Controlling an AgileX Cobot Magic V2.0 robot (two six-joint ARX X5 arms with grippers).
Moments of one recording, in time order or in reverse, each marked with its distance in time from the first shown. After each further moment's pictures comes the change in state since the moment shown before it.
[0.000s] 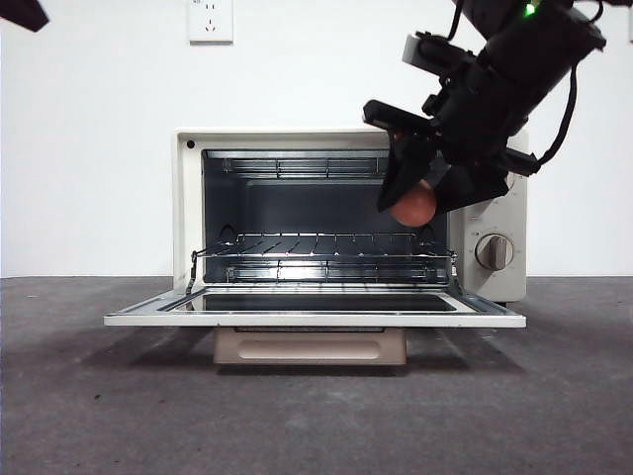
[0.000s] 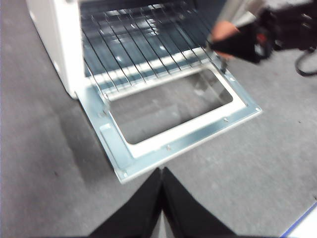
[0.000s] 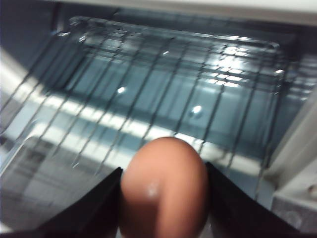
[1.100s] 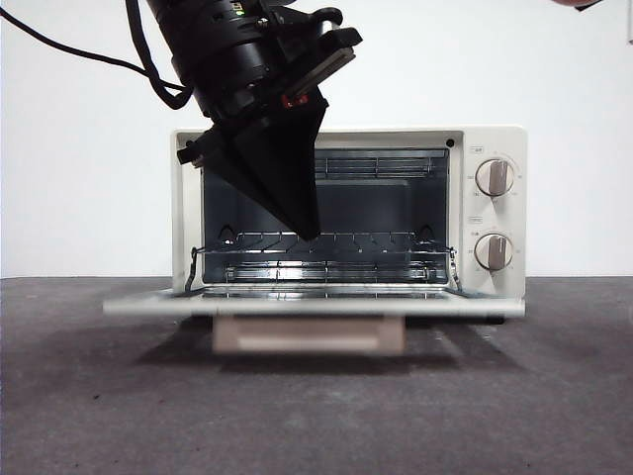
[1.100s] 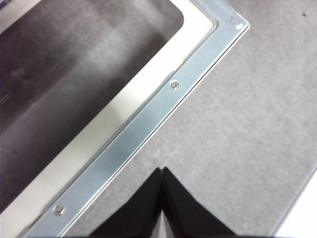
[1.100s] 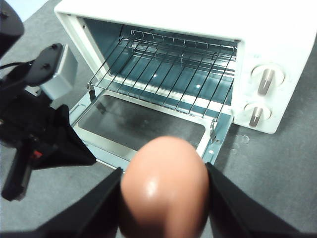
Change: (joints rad) left arm -0.404 0.888 0.396 0.011 -0.079 0.051; right arm 0.118 -0.737 0.000 -0.679 0.076 -0.005
